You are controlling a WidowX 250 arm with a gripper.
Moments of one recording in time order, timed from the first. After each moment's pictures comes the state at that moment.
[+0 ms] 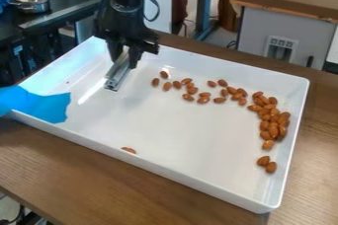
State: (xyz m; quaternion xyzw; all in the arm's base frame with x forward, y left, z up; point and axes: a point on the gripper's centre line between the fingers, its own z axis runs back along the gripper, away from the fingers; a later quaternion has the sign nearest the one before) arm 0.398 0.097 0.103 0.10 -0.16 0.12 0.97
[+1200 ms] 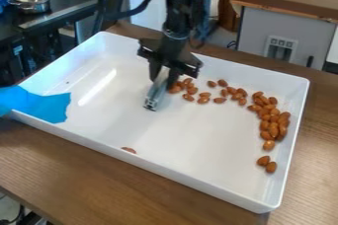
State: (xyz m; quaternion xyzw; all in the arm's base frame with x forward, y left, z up) arm 0.422 0.031 0.068 0.12 -0.13 0.09 0.98
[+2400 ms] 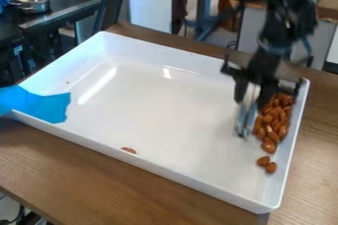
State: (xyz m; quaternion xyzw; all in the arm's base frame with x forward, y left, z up) arm 0.413 -0.093 0.100 0.07 -0.17 0.08 0.98
